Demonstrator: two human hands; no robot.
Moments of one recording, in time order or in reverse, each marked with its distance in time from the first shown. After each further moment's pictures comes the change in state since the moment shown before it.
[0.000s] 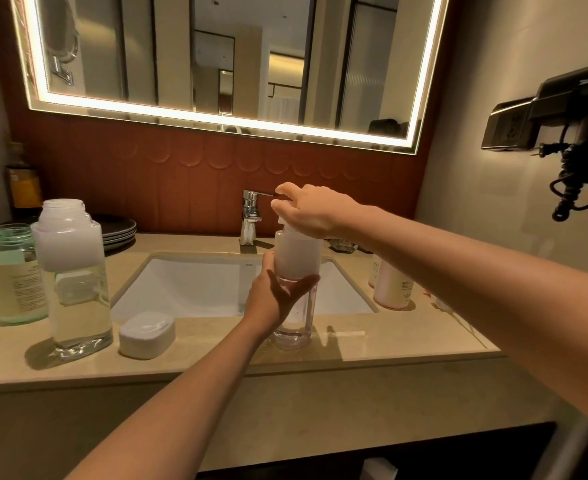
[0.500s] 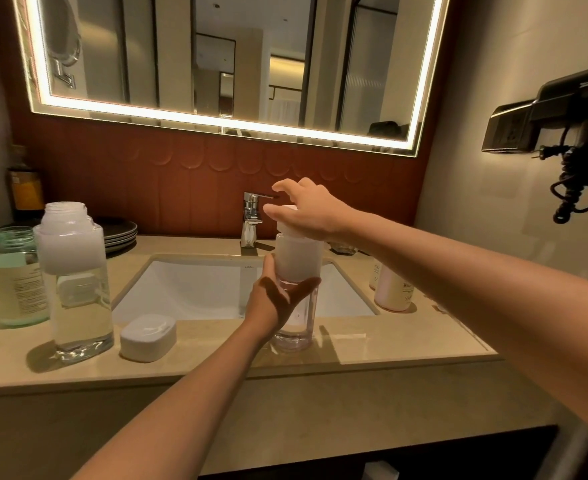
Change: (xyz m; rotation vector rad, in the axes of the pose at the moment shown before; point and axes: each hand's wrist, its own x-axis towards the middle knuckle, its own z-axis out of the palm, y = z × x) left_hand 0.002 -0.003 0.002 -0.050 -0.007 -0.024; right_hand 0.005 -0.001 0.004 0.124 0.068 0.025
